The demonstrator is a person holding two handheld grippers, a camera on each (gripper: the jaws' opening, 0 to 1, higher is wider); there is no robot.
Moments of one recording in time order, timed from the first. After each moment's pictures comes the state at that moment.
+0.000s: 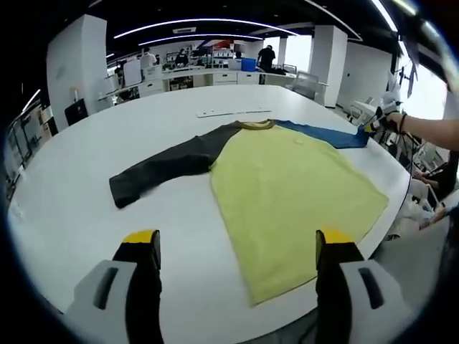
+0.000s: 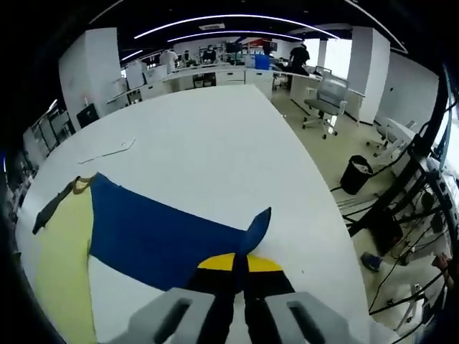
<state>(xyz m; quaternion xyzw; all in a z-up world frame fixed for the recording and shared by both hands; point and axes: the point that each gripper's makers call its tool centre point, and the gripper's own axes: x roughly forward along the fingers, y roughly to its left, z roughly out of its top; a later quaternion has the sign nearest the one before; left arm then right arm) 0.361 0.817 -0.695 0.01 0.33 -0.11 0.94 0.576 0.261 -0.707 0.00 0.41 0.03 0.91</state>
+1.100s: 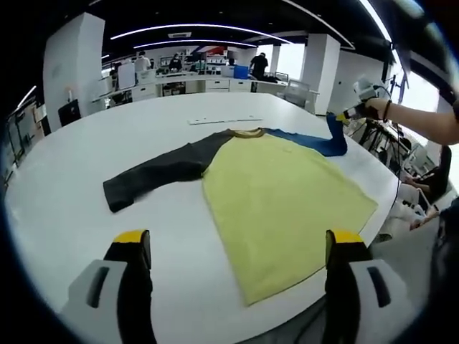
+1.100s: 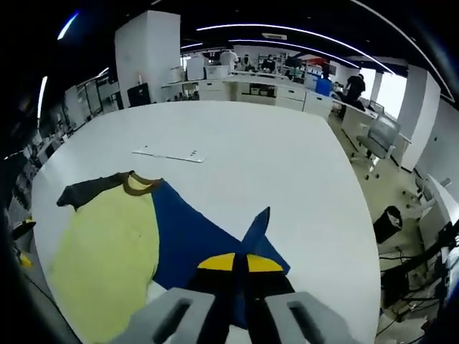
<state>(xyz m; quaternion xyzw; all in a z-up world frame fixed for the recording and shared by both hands) 0.357 0.814 -0.688 -0.01 0.31 -0.14 0.94 0.623 0.384 -0.666 -0.08 0.38 0.17 0.91</state>
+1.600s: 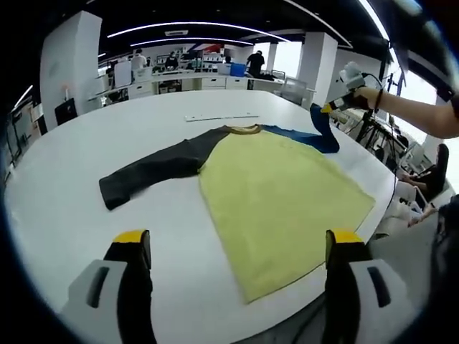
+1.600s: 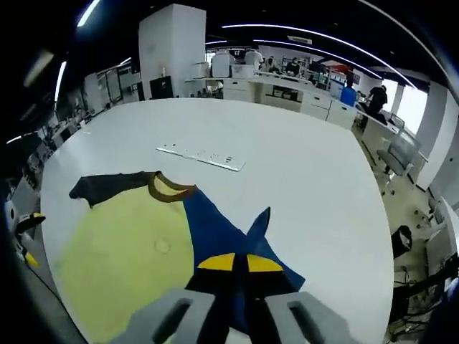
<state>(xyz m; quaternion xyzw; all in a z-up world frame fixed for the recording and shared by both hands) 0.355 0.813 -0.694 -0.01 0.32 -0.15 0.94 0.627 0.455 -0.662 -0.11 0.38 0.23 0.89</state>
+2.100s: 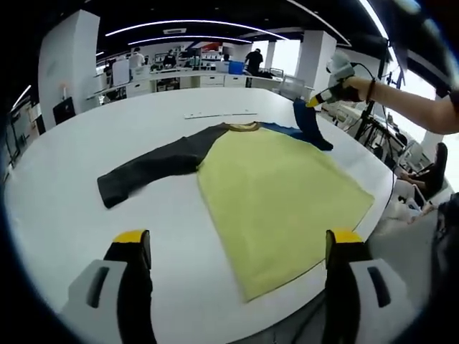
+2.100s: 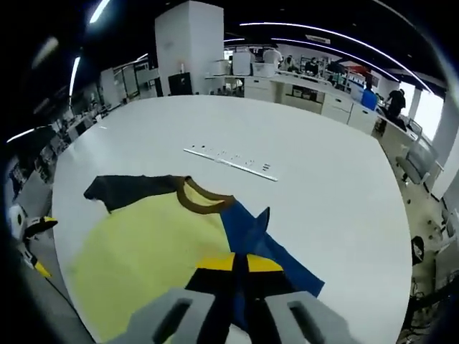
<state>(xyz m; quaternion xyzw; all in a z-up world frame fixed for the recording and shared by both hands) 0.353 0.812 -0.696 -0.01 0.32 -0.16 0.93 0.620 0.525 -0.660 -0.11 0.38 0.28 0.87</state>
